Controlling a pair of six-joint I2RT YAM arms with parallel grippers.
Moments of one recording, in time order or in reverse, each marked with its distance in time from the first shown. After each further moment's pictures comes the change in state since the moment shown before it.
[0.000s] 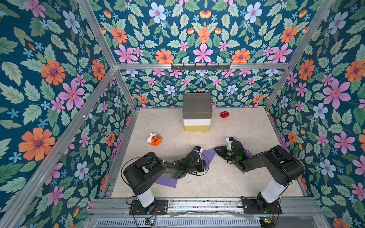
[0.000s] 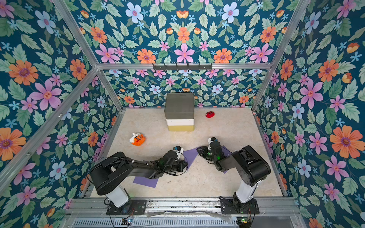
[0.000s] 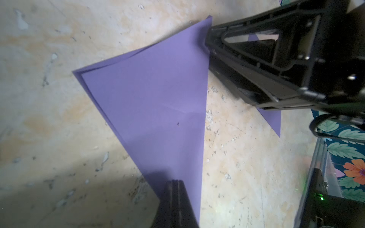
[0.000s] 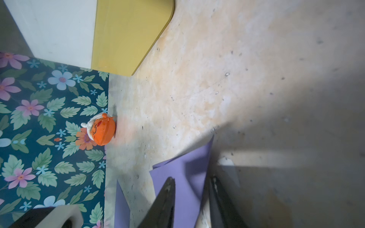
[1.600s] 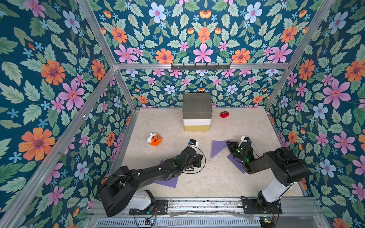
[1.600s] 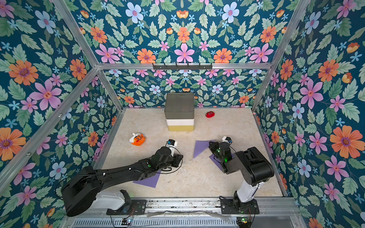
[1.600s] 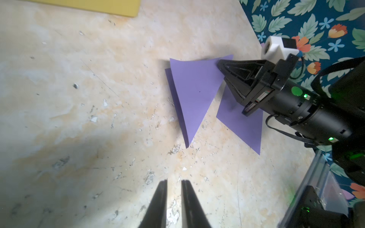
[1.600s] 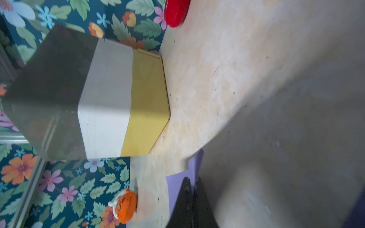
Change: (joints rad) left arm -0.001 -0.379 0.040 -0.277 -0.193 0.076; right arm -0.157 -0.045 -0.090 0.223 0.251 0.210
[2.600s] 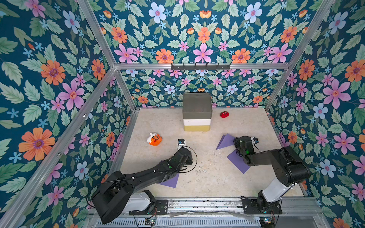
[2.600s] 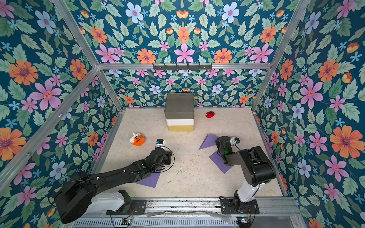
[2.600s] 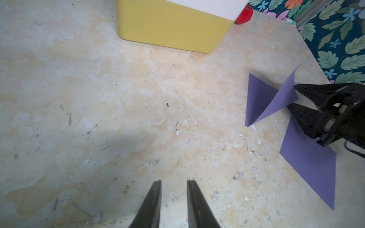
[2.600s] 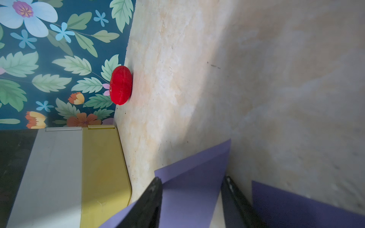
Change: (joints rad) left arm 0.105 -0.051 -0.075 -0.048 -0.223 -0.033; right arm -0.054 -0.030 0.145 -0.394 0.261 0.098
